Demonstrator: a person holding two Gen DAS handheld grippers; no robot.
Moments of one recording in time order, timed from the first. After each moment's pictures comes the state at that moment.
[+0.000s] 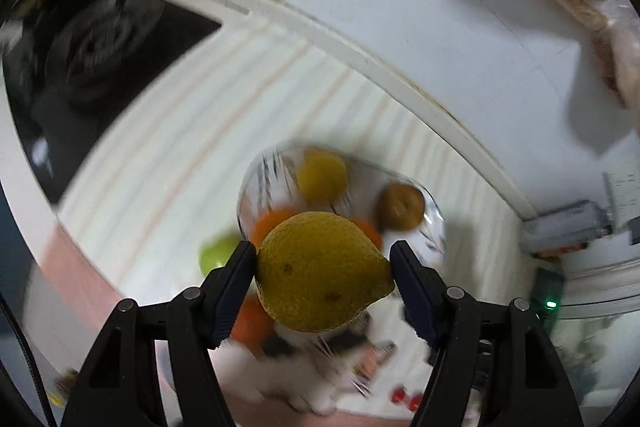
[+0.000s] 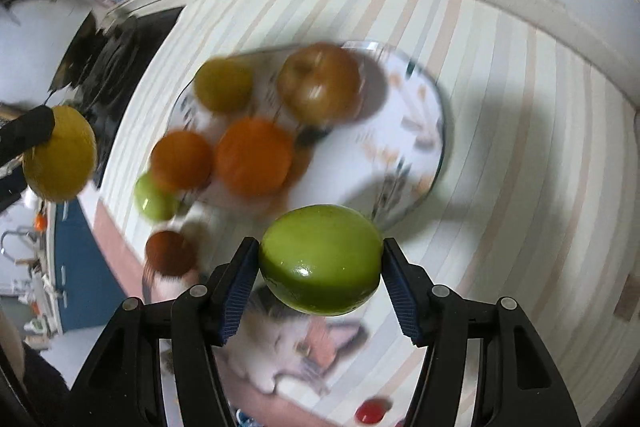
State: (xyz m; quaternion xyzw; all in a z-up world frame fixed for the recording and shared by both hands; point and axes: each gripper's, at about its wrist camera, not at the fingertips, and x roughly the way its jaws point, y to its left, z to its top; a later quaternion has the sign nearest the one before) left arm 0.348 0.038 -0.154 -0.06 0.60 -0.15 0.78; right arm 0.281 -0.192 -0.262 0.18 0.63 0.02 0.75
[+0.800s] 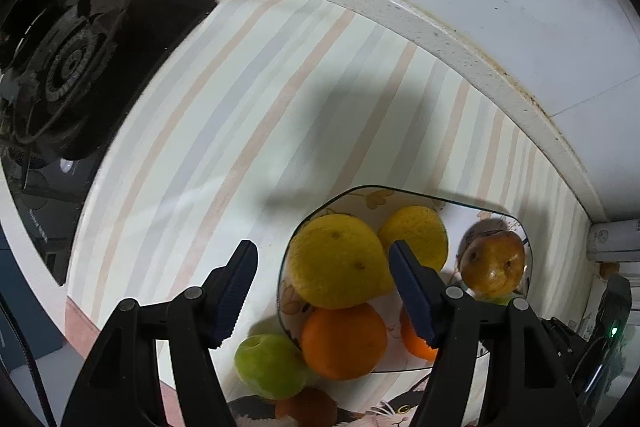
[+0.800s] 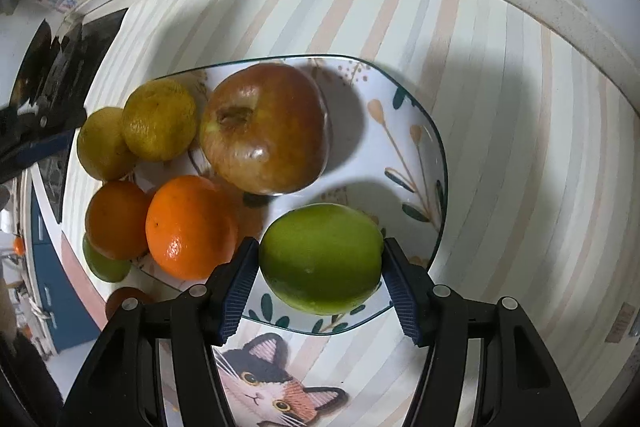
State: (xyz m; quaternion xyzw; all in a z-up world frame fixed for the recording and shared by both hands) left arm 0.434 0.016 -0.239 0.02 0.66 -0.11 0.75; right arm 0.339 -0.205 -0.311 0.18 0.66 -0.02 0.72
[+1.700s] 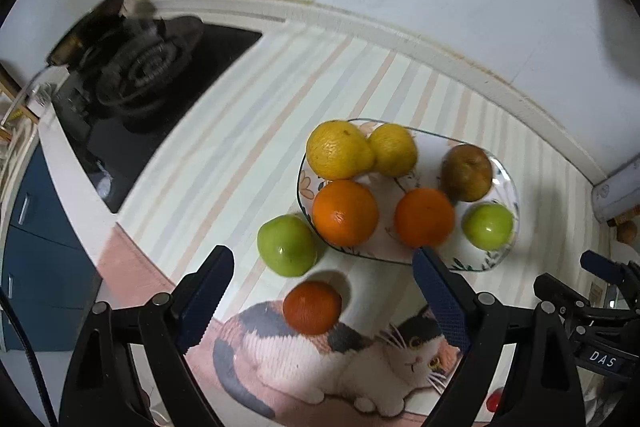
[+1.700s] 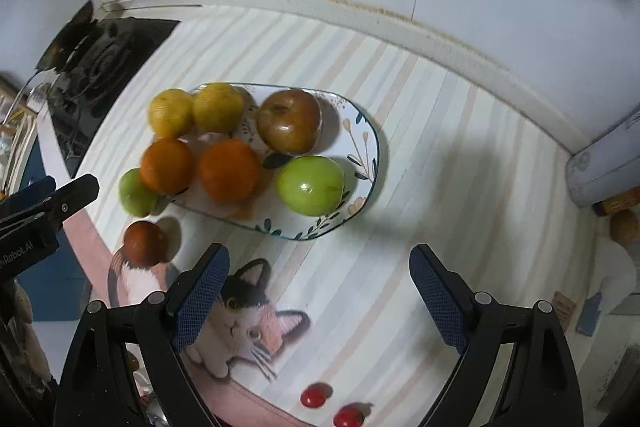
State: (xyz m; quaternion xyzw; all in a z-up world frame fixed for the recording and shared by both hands) left arm 0.278 0.027 -0.170 0.06 0.56 -0.07 0.83; right arm 0.247 -0.196 -0.193 0.08 0.59 -0.02 0.80
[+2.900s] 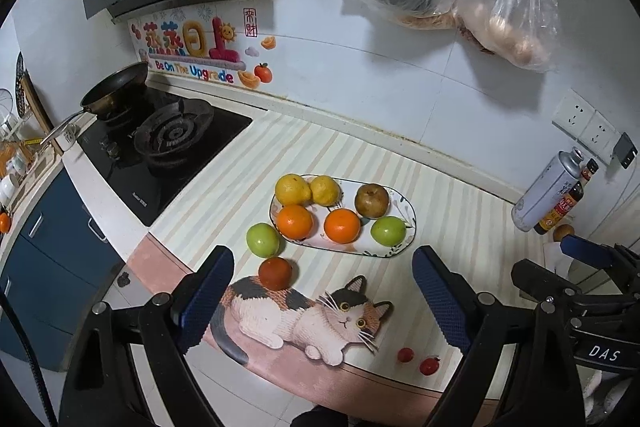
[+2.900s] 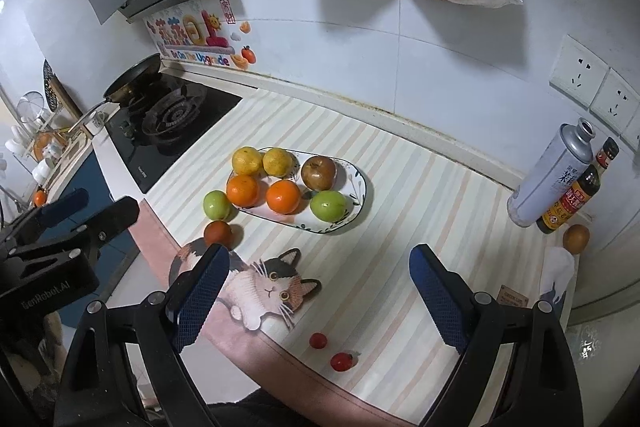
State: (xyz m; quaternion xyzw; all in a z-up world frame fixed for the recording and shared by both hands) left arm 0.131 0.007 -0.034 0.03 0.43 -0.11 0.89; right arm 0.097 -0.203 -0.024 0.08 0.47 0.01 0.88
